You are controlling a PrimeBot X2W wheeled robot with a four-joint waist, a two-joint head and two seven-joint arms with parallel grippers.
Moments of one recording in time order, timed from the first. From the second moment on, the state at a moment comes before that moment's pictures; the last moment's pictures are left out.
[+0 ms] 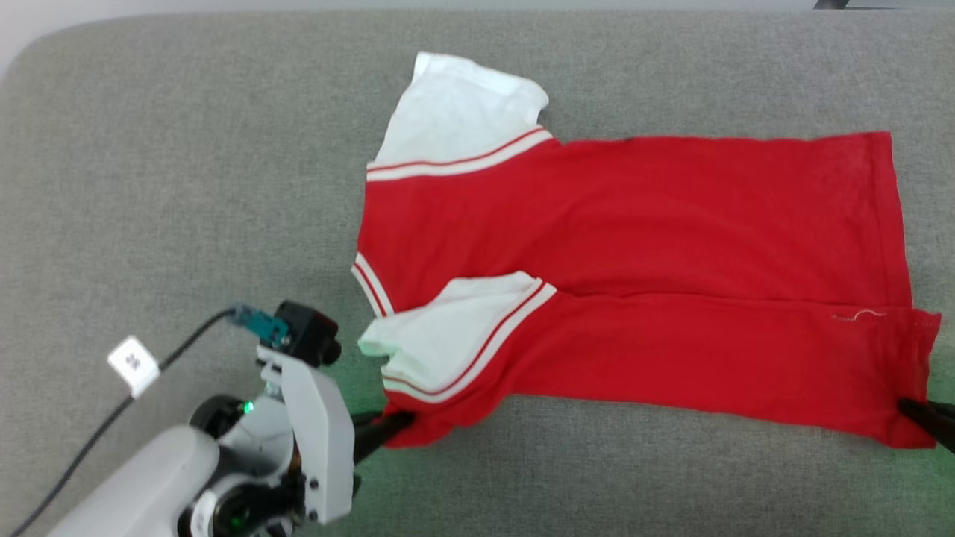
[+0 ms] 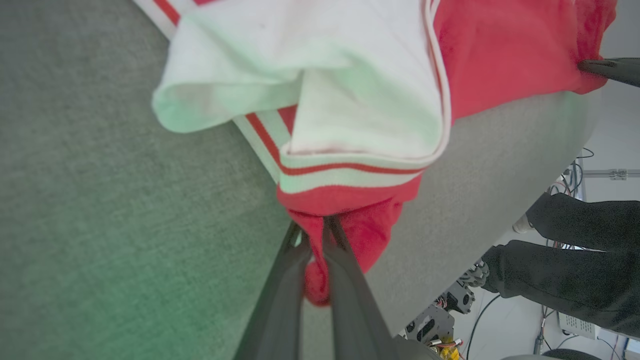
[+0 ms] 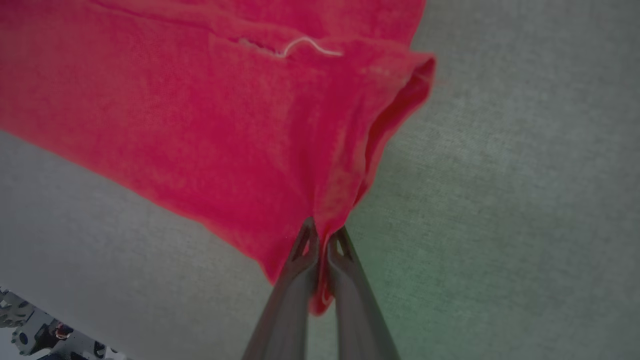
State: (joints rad) left arm -0.47 0.67 -0.69 -0.02 -1.15 0.01 0.60; right arm -0.10 -0.73 0.06 -0.10 0.82 0.13 0.79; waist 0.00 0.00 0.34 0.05
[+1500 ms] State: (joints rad) left arm -0.95 0.54 -0.53 0.35 -0.77 0.05 0.05; right arm -0.31 -0.30 0.08 0.03 0.45 0.13 -0.05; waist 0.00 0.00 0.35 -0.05
